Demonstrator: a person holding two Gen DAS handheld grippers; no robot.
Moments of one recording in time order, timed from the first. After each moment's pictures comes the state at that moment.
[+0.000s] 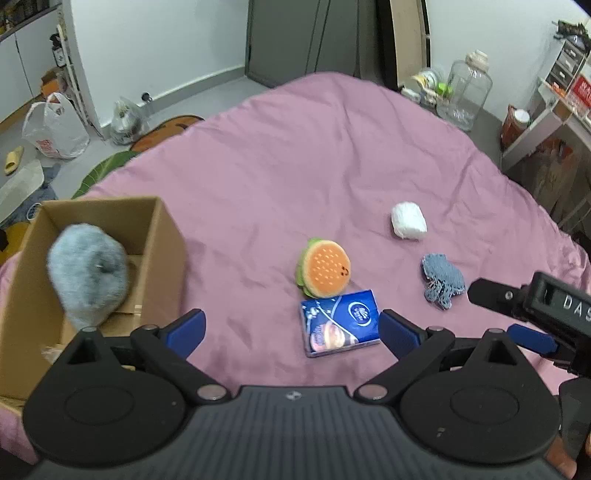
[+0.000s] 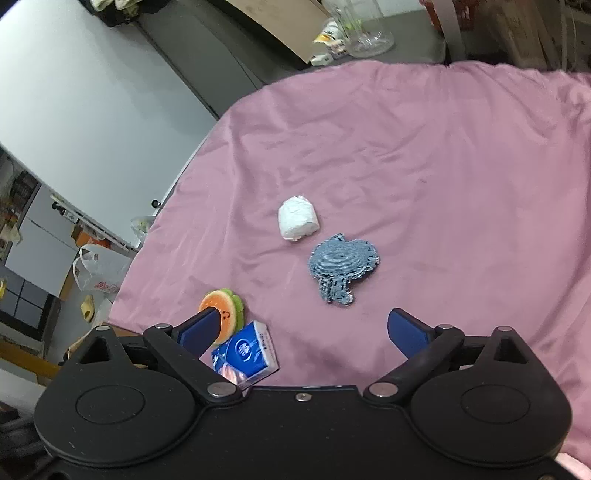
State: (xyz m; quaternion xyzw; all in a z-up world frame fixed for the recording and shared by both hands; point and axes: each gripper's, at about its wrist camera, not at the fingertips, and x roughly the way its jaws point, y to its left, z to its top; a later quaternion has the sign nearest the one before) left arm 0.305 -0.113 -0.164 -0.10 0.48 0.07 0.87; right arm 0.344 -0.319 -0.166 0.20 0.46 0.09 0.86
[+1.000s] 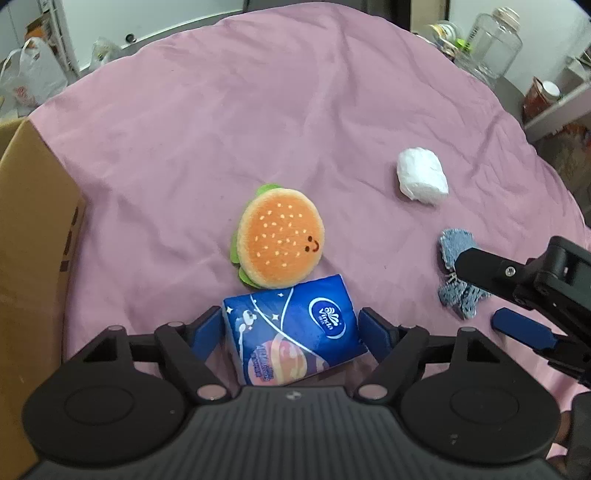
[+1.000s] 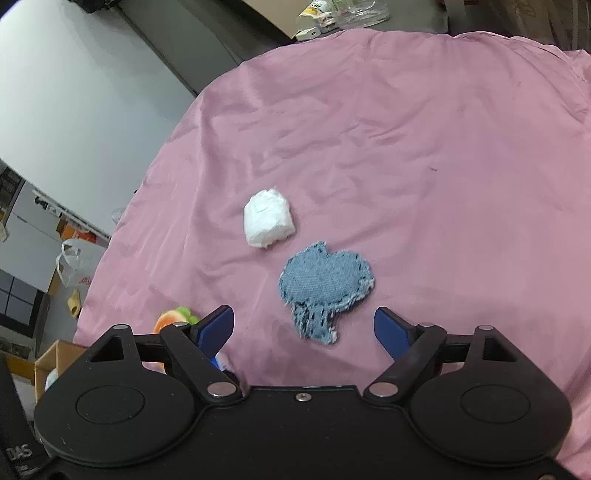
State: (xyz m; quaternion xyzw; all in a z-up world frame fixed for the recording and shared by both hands) left arm 0.363 -0.136 -0.250 -0.15 0.54 0.07 0.82; right arm 0.393 -0.319 -0.212 0.19 0.48 0.08 0.85
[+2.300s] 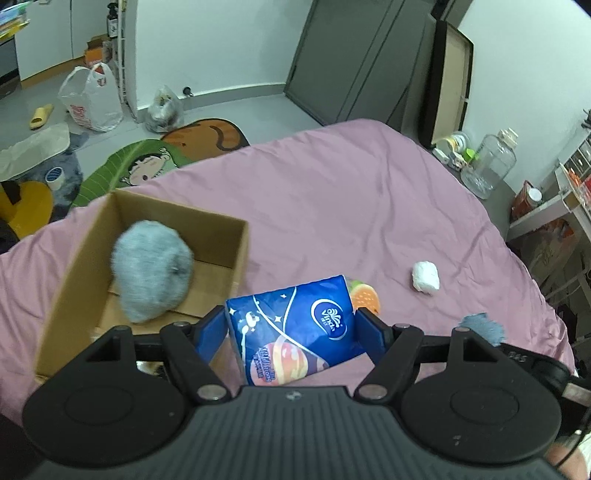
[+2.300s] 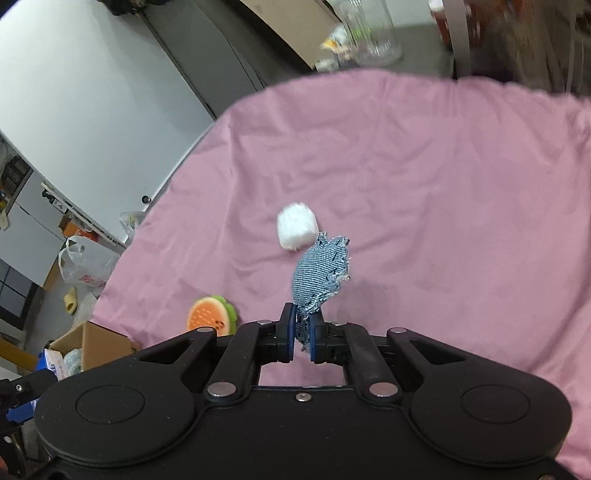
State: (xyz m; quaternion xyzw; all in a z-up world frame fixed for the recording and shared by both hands) left arm 0.270 -0.038 -0.120 -0.20 0.44 0.11 0.87; right arm 0.345 -0.301 -0.157 0.15 0.45 0.08 0.88
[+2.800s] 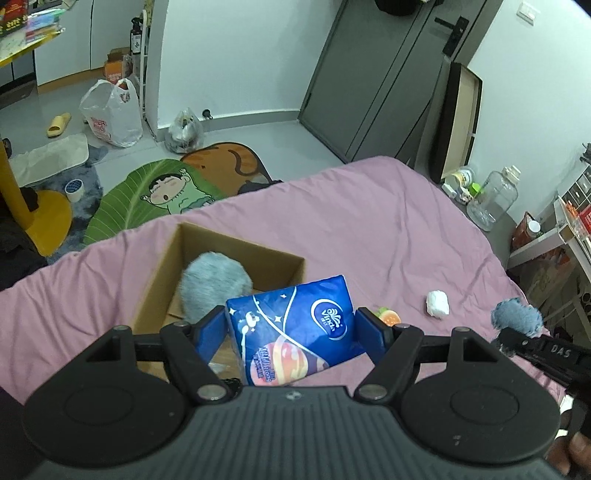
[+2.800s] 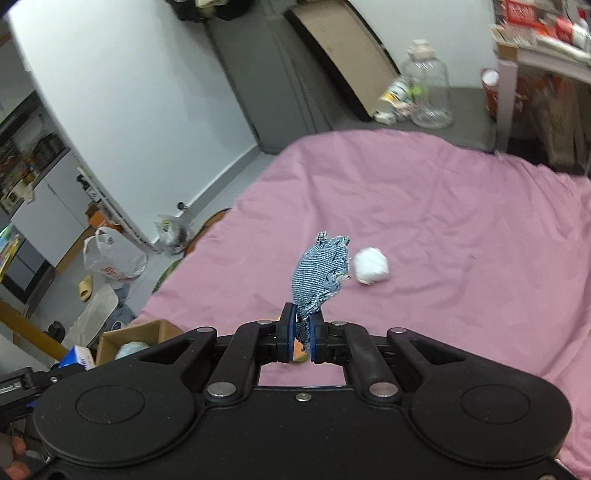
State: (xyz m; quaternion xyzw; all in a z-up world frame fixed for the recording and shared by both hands) left arm 0.227 0.017 -0.084 -0.21 0.40 0.13 0.88; right arm 0.307 -0.242 -0.077 0.10 0.39 0.13 0.90
